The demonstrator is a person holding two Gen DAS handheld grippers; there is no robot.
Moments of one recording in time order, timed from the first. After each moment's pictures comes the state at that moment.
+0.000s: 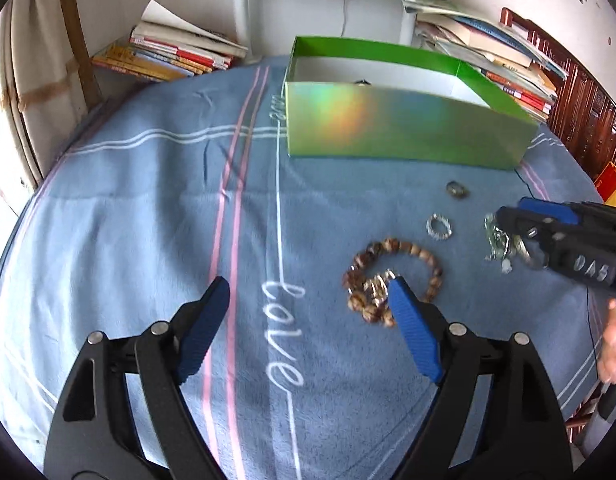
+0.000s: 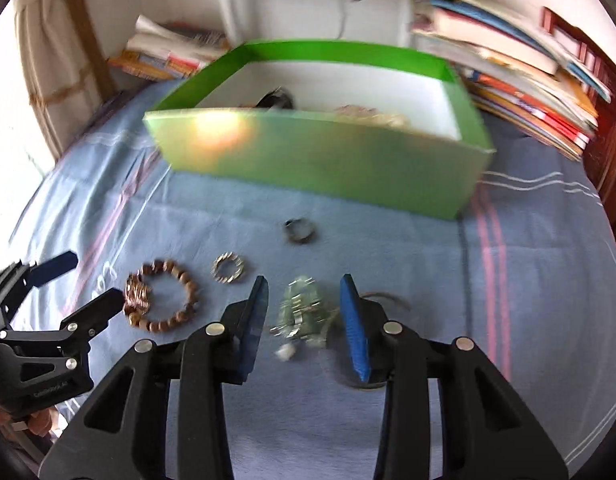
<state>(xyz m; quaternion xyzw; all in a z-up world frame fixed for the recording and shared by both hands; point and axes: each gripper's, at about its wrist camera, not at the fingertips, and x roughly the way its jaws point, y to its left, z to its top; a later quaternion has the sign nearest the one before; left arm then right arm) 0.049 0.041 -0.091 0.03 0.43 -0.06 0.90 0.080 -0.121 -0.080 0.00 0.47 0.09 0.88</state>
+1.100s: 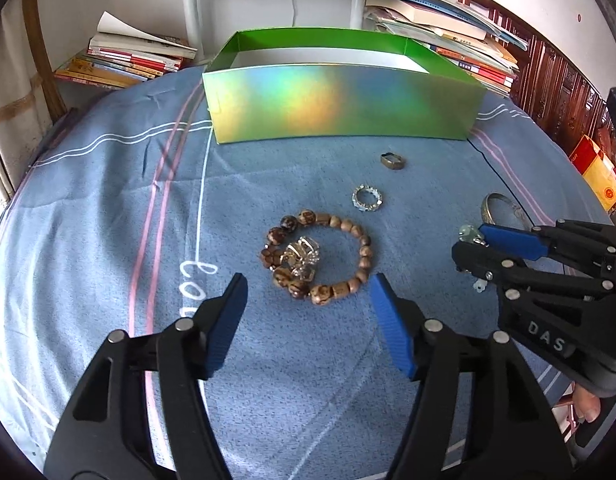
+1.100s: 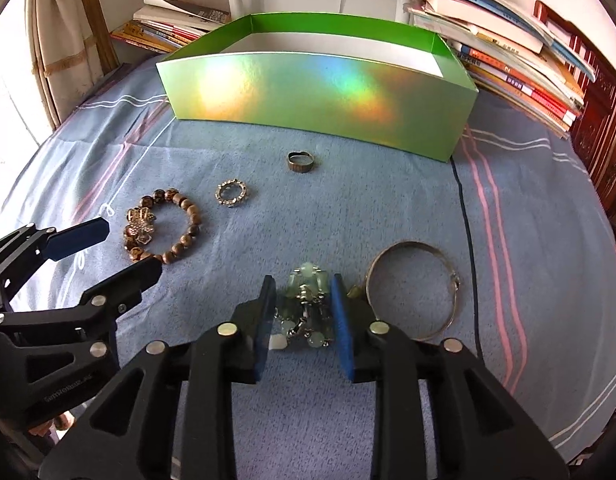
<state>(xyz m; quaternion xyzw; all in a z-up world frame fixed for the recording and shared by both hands) 0.029 -0.001 -0.101 0.05 0.43 -0.11 0.89 0.034 -0.123 -0.095 -0.01 0.48 0.08 0.87</state>
